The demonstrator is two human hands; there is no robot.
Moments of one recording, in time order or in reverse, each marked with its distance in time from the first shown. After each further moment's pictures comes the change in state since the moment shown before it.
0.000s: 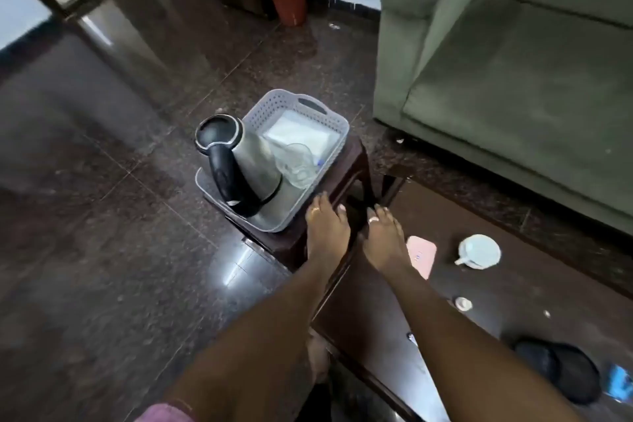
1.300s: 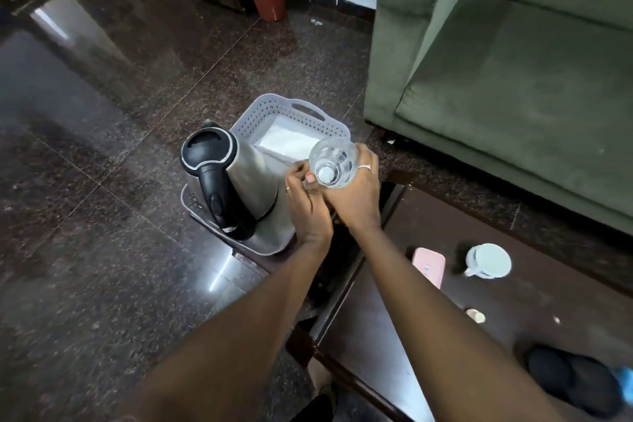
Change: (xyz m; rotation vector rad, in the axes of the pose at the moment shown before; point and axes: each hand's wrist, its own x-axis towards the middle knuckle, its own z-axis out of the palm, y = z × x) left_hand 0.068 -0.008 -0.032 -0.767 0.449 0.197; right_hand 0.079 -0.087 -0.034 0.812 0.567 -0.038
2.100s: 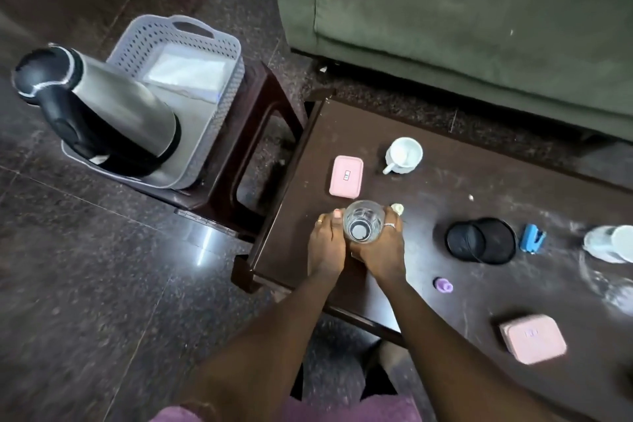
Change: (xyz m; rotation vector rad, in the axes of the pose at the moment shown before) left_hand -0.252 -0.073 0.044 0.371 -0.606 -0.330; right_hand -0.197 0.189 -0.162 -0.161 0.051 0.527
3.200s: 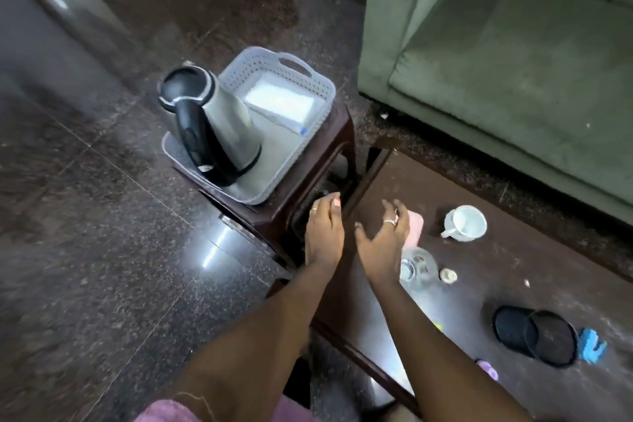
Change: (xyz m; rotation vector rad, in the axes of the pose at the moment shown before) left_hand 0.068 0.024 -0.112 -0.056 0.283 0.076; right_hand 0.008 -0.121 0.074 -0.151 0.034 -0.294
